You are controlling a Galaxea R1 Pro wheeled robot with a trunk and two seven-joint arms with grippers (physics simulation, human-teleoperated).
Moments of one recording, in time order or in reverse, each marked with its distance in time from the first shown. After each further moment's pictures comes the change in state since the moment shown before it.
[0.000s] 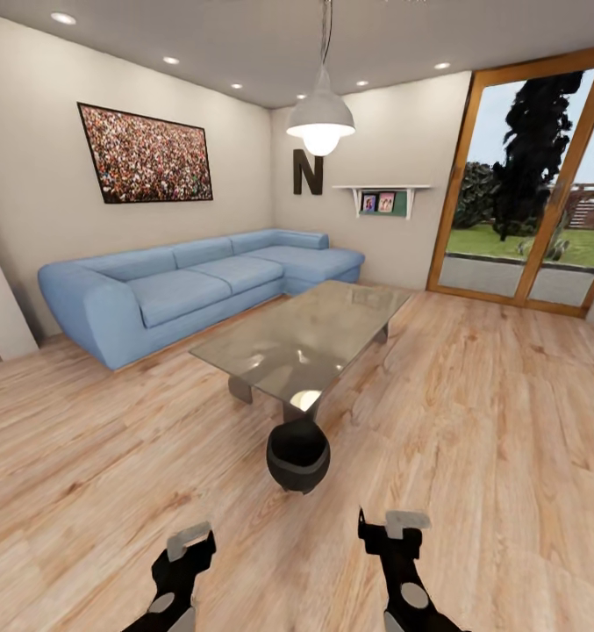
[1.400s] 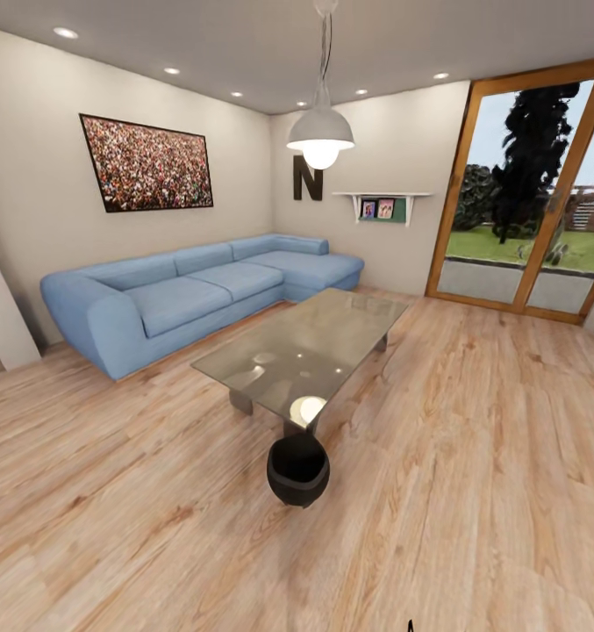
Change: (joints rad) left arm 0.317 0.008 -0.018 0.183 -0.050 -0.381 0.035; right arm 0.099 0.075 0.012 0.655 0.040 -0.645 0.010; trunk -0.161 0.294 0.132
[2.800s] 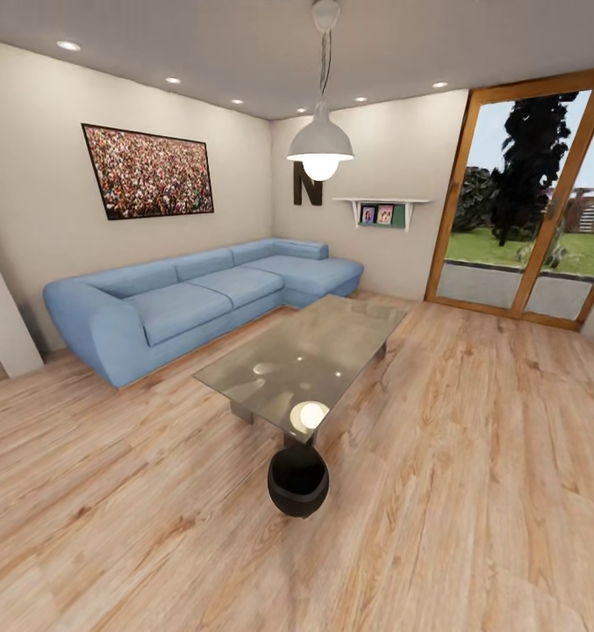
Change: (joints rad) left arm 0.066 -0.036 0.008 0.209 0.006 -0.087 -0.002; right arm 0.160 0.003 0.001 0.213 -0.006 -0.230 0.127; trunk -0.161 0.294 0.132
